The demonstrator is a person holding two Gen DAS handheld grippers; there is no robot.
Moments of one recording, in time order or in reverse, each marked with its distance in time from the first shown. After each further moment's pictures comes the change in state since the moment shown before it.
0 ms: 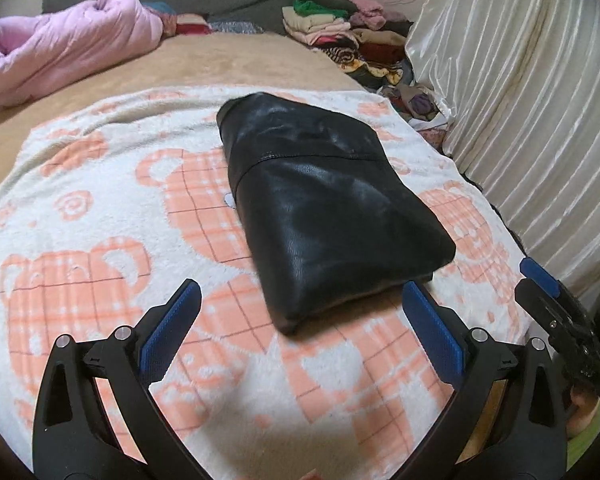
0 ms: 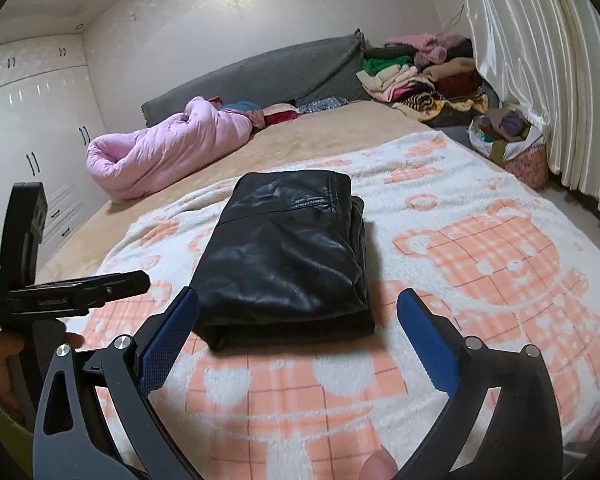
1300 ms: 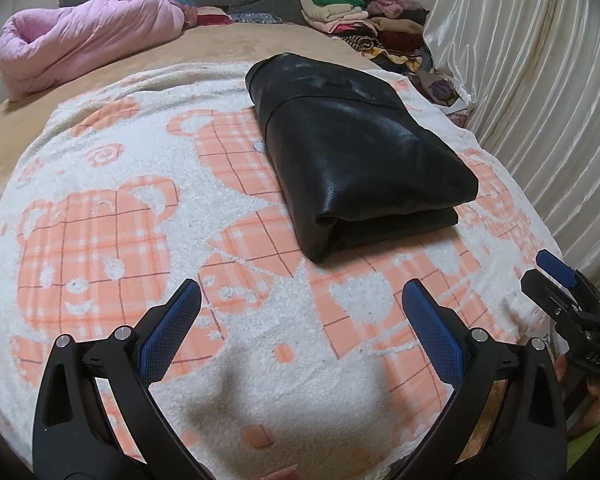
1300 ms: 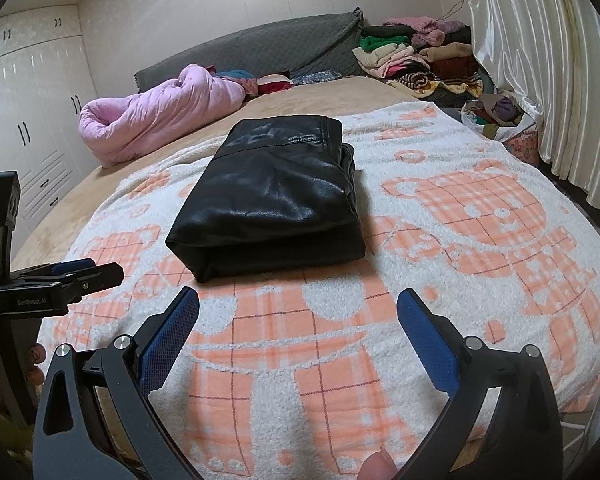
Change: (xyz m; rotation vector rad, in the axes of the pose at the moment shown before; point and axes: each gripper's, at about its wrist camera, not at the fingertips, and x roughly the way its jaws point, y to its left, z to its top) left arm -0.006 0.008 -0.064 -0.012 0.030 0.083; right arm -0.001 0.002 -0.052 -0.025 0.097 -0.056
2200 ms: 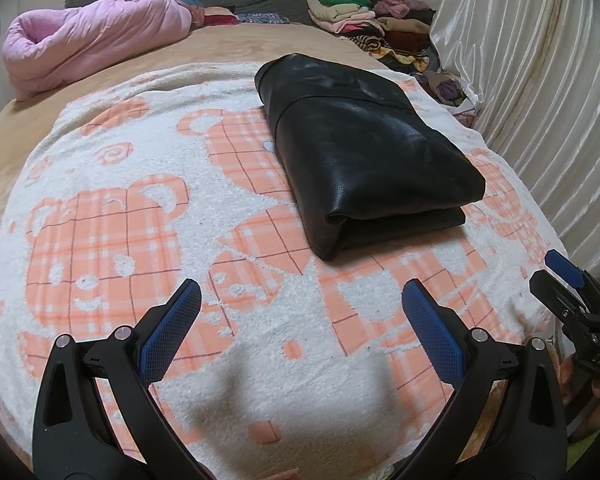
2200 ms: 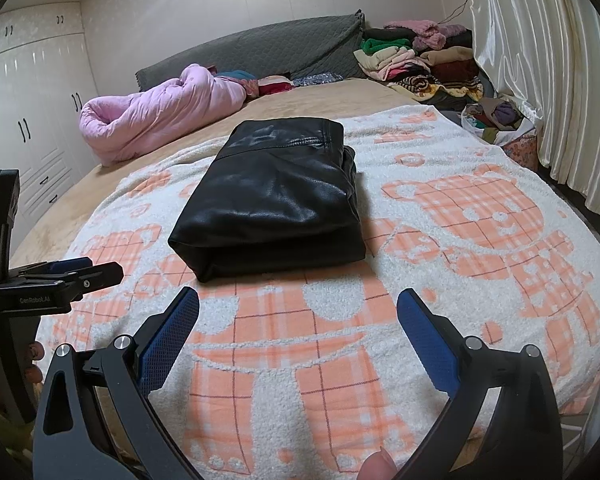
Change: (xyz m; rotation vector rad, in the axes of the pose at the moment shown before) left arm -0.003 0.004 0.003 -0.002 0.004 0.026; right arm -0.003 0.001 0.002 -0.015 -0.002 -0.003
